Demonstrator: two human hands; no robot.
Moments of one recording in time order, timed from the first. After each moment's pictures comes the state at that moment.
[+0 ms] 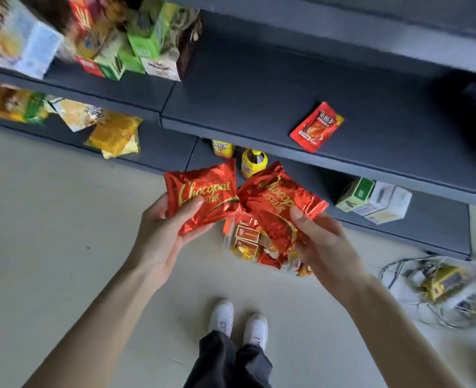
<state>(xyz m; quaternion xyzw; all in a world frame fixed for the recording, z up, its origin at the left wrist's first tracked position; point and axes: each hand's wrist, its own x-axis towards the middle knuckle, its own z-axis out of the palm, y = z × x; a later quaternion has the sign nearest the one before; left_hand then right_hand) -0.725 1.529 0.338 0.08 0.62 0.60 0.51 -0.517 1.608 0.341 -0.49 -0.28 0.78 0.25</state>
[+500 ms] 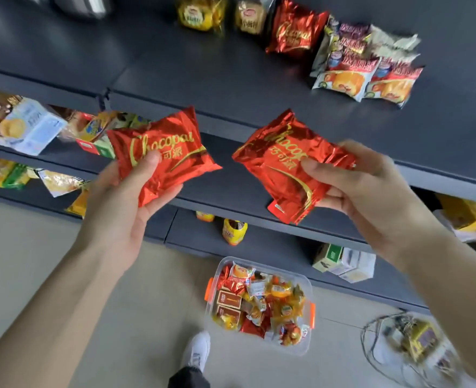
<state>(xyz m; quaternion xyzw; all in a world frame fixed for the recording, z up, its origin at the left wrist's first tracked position) -0.788 1.620 0.460 0.15 0.54 0.71 0.42 -0.558 1.714 0.517 -0.48 -0.54 0.62 0.31</state>
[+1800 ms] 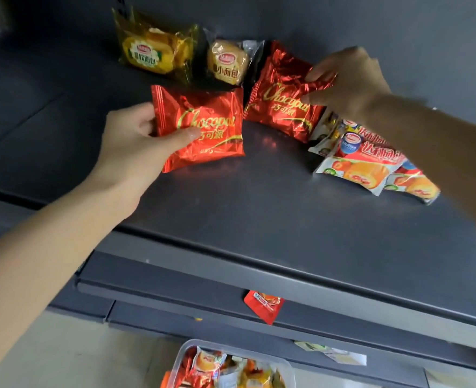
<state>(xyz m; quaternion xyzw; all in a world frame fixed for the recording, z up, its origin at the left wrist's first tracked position) -0.841 1.886 0.444 0.36 0.62 0.62 0.32 -0.647 2.060 0.517 -0.51 -0.84 0.05 0.19</state>
